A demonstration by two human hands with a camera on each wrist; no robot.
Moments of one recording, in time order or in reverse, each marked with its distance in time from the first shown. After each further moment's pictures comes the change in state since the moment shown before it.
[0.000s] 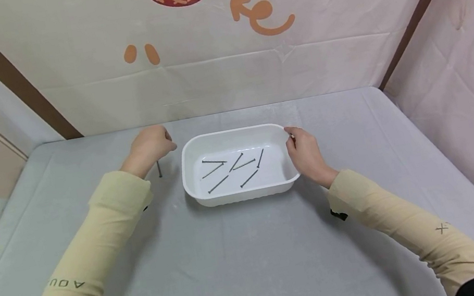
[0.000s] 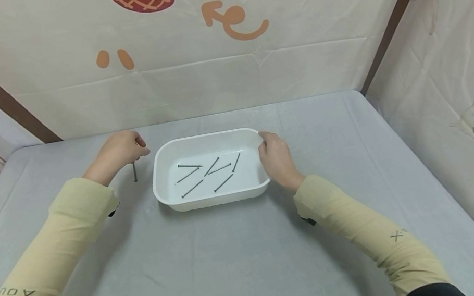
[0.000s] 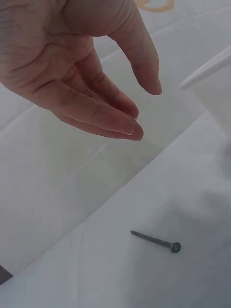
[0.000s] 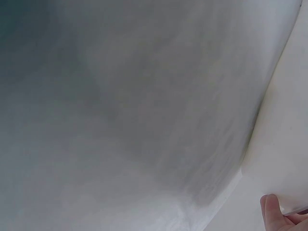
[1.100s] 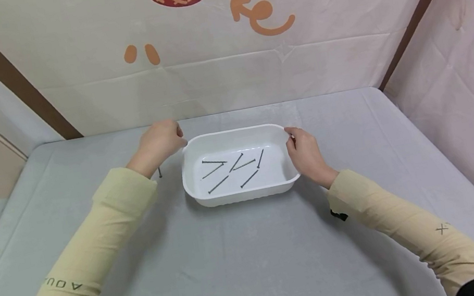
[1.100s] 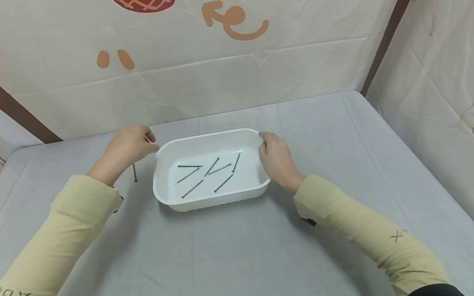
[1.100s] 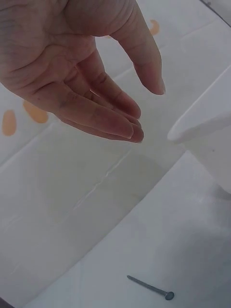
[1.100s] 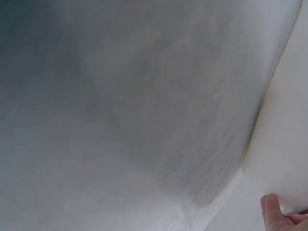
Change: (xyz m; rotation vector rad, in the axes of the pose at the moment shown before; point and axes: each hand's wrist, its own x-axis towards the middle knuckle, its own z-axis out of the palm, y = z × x) left_hand -0.005 0.026 -0.006 0.038 0.007 0.065; right_hand 0.001 0.001 0.001 -0.008 0.001 0.004
